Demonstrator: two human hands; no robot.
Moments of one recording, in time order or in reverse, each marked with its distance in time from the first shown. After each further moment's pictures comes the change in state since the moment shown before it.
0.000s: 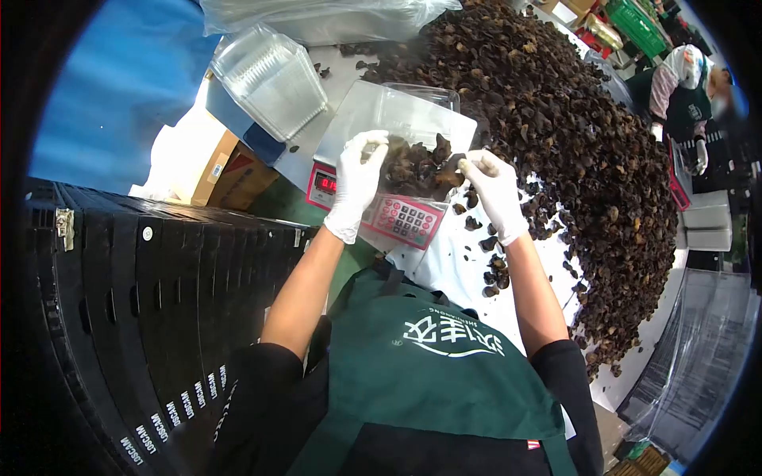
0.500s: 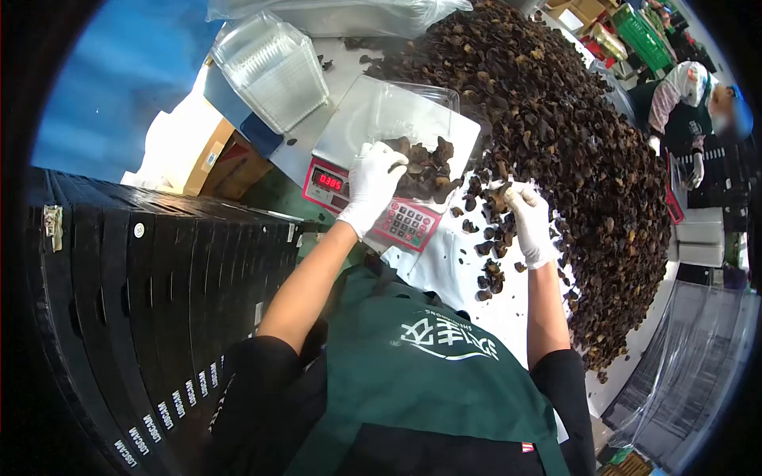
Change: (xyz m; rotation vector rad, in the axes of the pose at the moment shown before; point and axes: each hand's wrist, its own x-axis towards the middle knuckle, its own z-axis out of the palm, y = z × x) left_hand -0.007 -0.009 0.015 0.636 -0.190 0.166; right_hand -0.032 0.005 -0.055 0.067 0.079 0.165
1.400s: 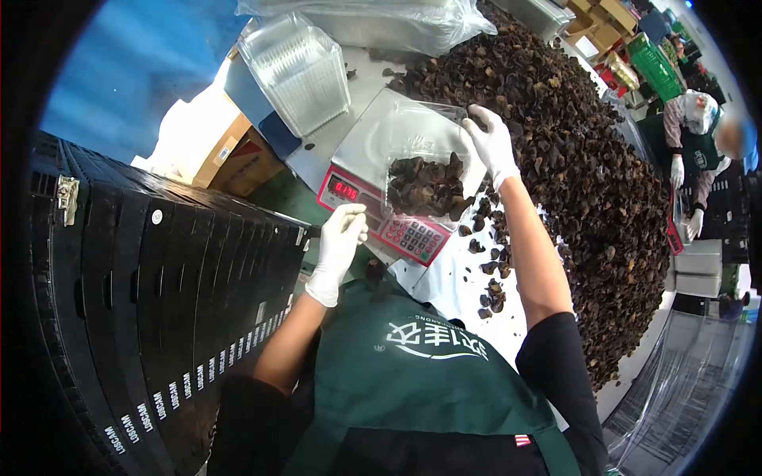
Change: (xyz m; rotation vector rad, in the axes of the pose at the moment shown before) left_hand -0.106 -0.030 -0.041 -1.010 0.066 -0.741; right_hand 0.162 -0.018 0.094 -0.506 0.040 -0.405
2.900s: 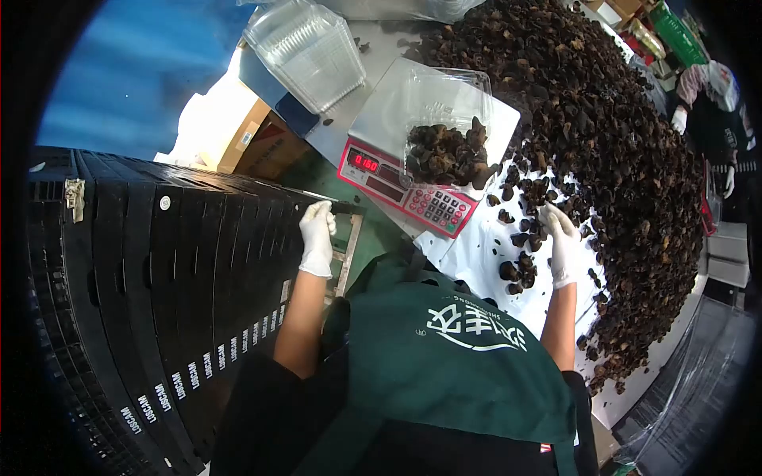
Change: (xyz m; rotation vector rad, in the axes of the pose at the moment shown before) left_hand 0.013 -0.061 -0.098 -0.170 0.380 -0.105; right_hand -0.226 0.074 -0.096 0.383 0.077 0.614
